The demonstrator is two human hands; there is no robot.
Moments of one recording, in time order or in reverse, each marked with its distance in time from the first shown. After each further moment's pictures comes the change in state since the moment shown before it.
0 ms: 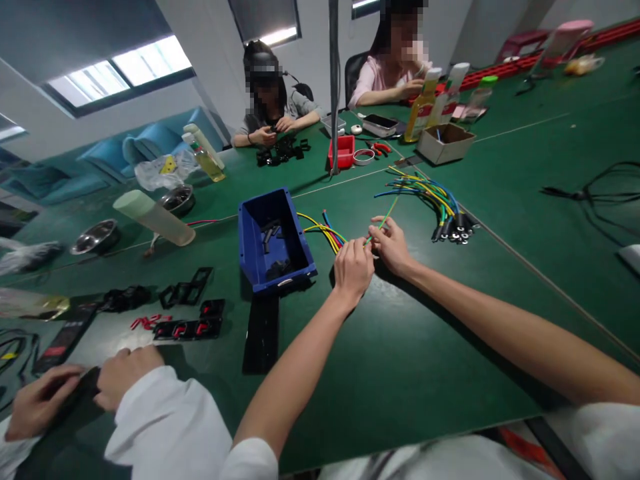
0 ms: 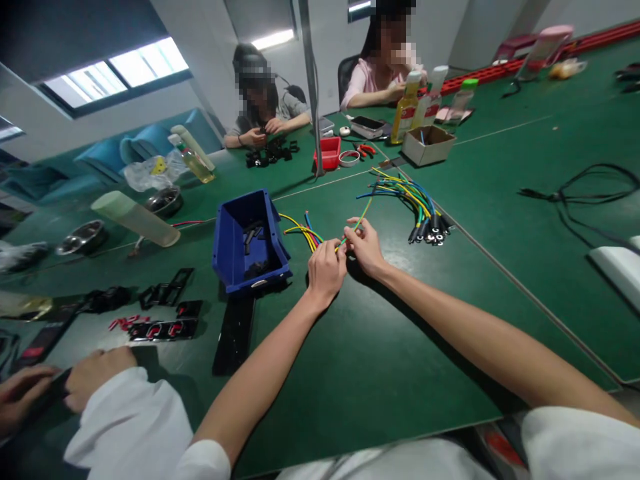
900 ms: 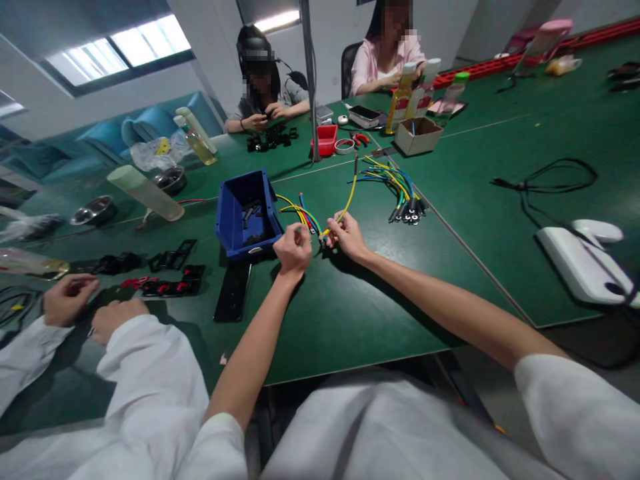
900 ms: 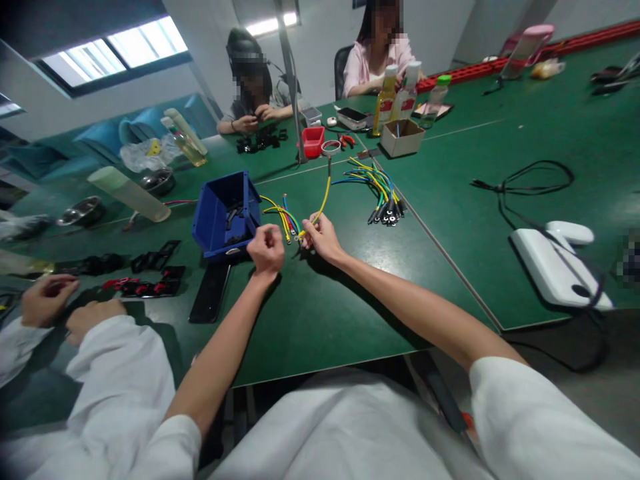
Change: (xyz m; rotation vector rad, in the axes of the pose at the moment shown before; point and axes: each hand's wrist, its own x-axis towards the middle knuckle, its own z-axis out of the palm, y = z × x) left_hand -0.028 0.003 -0.048 0.104 0.295 -0.225; right_hand -0.047 -0.015 -0.004 -0.084 -0.288 -0.016
